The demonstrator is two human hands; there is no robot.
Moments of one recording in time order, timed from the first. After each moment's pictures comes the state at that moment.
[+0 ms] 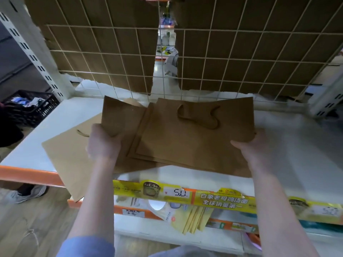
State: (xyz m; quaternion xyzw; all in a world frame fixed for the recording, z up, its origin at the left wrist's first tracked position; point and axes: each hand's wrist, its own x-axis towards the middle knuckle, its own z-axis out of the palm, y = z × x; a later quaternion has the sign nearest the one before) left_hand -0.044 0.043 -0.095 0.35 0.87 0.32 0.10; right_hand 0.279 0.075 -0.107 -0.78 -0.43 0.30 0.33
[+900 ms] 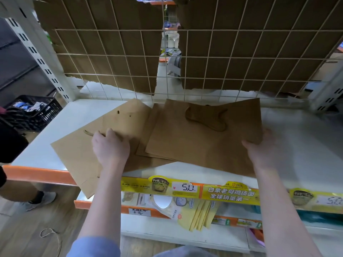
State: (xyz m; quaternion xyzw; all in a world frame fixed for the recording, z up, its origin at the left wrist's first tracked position) left_hand -0.050 0.037 -0.117 0.41 0.88 0.24 0.04; right_hand 0.281 0.060 -0.113 -0.78 -0.44 0.23 0.38
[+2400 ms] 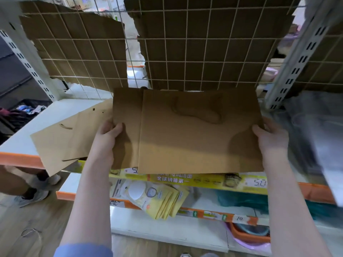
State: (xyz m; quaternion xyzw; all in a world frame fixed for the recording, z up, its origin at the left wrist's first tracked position) left_hand 0.073 -0.008 -0.073 0.31 0.59 0.62 0.40; right_hand 0.421 0.028 -0.066 -0.68 -0.43 0.29 0.51
